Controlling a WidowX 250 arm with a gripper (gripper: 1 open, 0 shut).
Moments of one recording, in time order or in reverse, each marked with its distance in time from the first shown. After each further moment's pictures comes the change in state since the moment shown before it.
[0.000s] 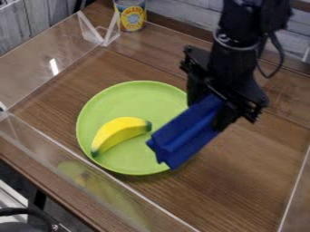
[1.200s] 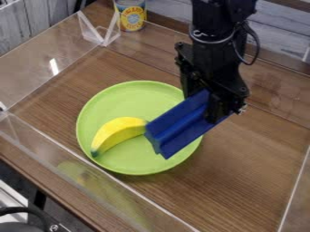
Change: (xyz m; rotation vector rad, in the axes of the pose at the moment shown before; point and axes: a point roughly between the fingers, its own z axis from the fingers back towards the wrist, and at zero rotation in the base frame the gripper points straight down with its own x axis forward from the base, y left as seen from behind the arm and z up) arm 0.009 0.005 -0.008 -0.096 -0.108 -0.107
